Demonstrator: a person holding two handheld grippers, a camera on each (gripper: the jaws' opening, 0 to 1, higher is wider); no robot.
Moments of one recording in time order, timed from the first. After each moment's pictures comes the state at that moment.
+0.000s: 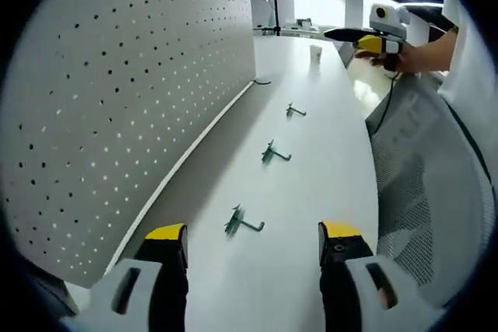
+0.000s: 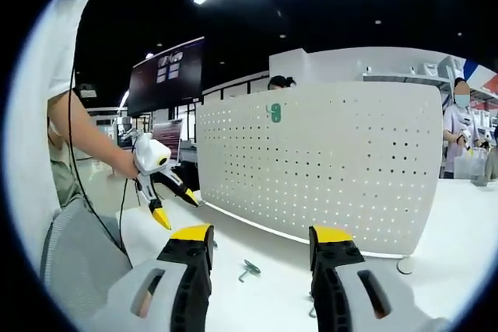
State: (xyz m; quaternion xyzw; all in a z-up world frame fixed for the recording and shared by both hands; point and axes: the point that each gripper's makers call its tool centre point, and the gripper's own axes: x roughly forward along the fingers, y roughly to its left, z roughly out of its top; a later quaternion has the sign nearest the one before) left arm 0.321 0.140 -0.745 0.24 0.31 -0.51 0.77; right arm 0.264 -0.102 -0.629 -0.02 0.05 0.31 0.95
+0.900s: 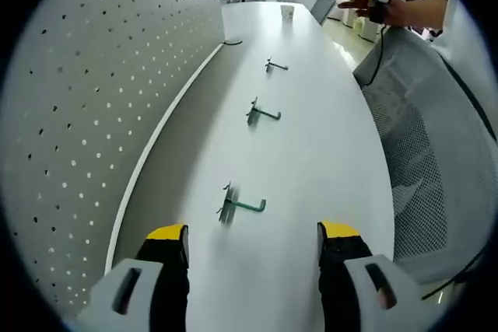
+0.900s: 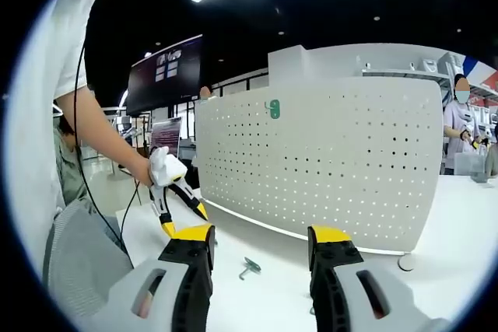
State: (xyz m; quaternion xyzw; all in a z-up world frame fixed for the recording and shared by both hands) left arm 0.329 0.139 -0.794 0.32 0.36 -0.55 0.69; right arm 0.265 -0.104 -0.633 -0.01 0.06 0.31 0.95
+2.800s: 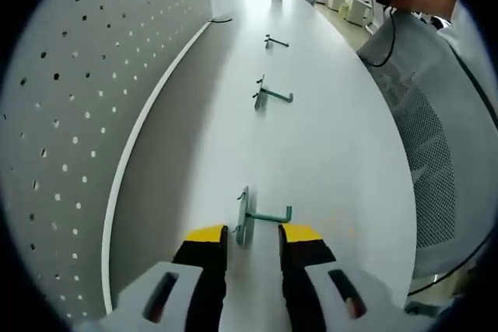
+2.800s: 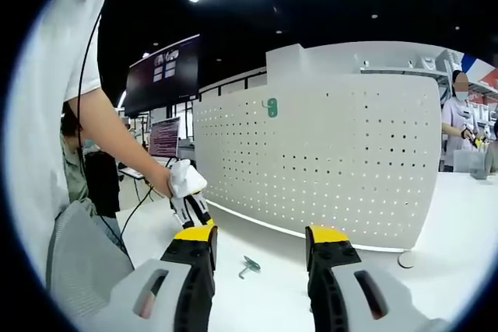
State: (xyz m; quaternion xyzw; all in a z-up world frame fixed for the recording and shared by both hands) left arm 0.355 0.126 -0.827 0.34 0.39 -0.57 0.64; right arm 0.267 -0.104 -0.634 -0.01 0.06 0.31 0.95
